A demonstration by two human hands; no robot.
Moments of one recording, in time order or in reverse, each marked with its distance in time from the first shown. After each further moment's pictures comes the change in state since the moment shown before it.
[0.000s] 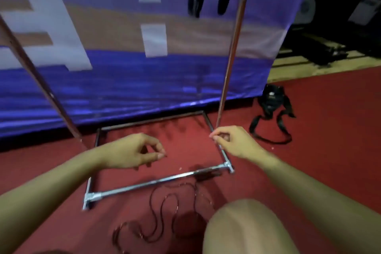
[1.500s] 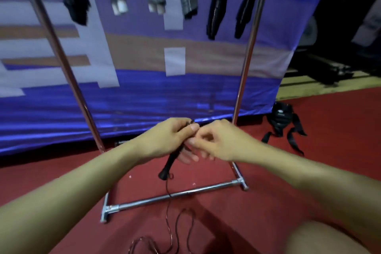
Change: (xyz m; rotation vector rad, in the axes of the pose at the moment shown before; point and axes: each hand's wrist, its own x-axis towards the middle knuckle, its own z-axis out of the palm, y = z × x) left_hand -0.038 0.084 -0.022 -0.478 0.150 0.075; right_hand -0.026 -0.183 -0.009 -0.117 -0.152 -0.257
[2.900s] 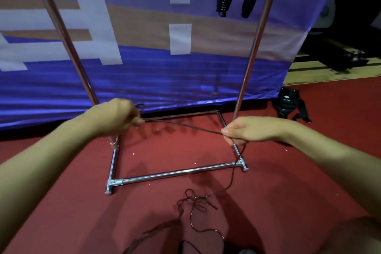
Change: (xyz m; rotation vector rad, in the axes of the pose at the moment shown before) left_hand -0.029 -0.065 -0.103 1.087 0.113 -0.153; right_hand -0.013 0.071 -0.019 0.088 -0.485 0.168
